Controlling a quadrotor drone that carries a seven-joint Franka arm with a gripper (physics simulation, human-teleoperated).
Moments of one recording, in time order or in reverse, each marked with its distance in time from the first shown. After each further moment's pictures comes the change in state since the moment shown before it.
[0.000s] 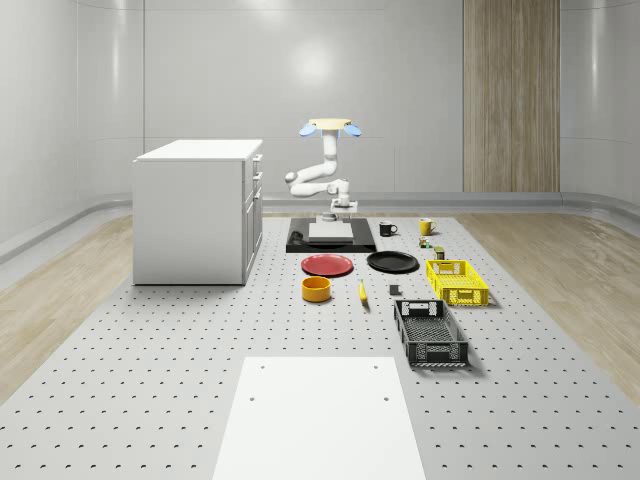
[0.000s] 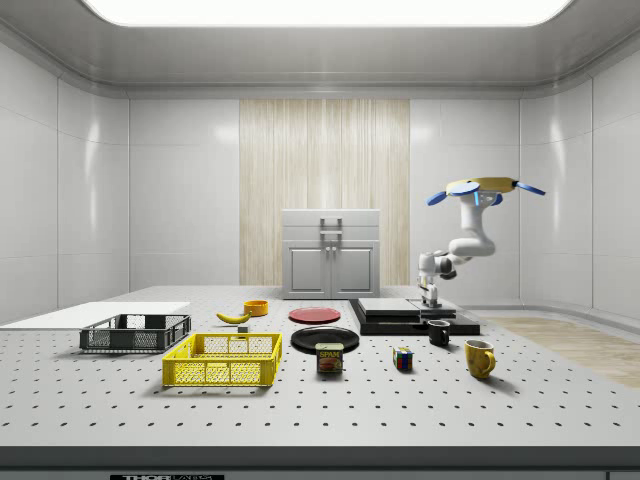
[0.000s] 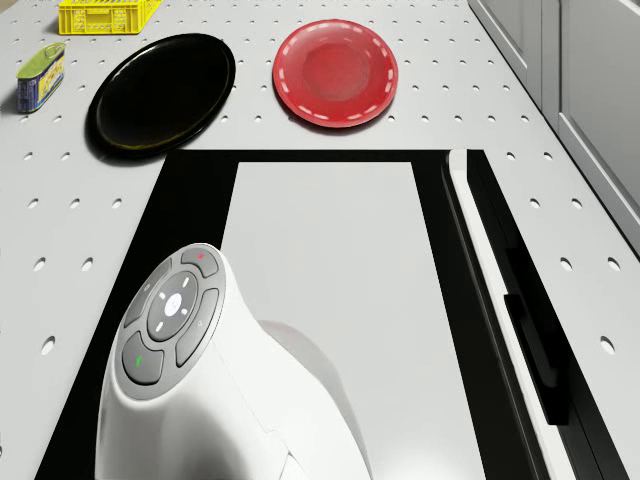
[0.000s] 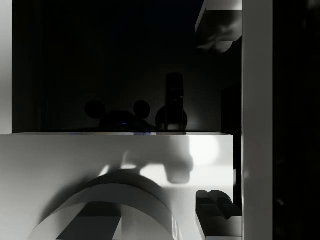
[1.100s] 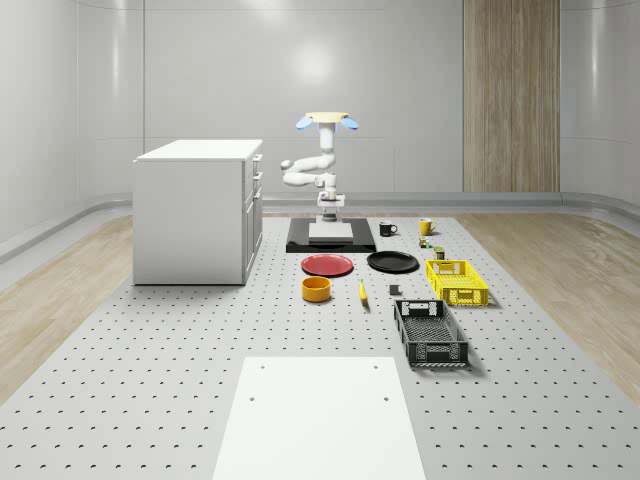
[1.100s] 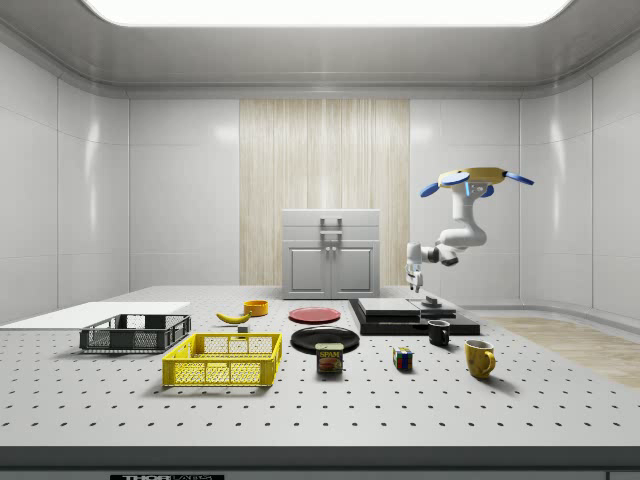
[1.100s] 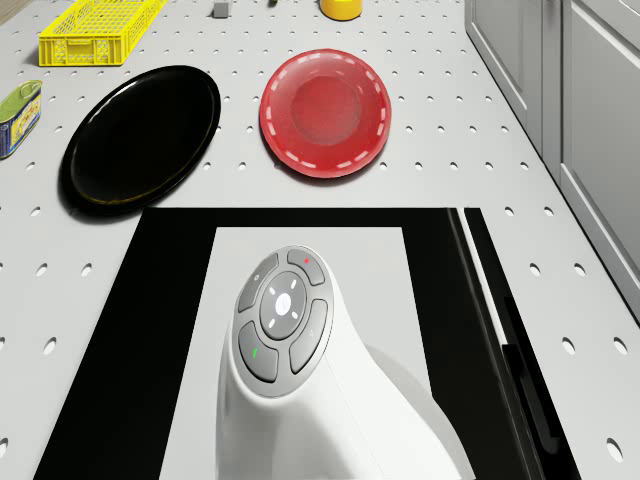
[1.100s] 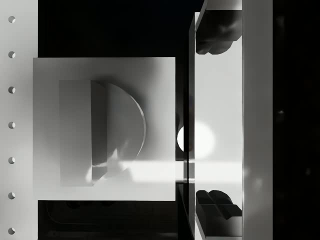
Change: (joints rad) arm 0.249 -0.117 -0.001 -0.034 0.037 0.096 -0.213
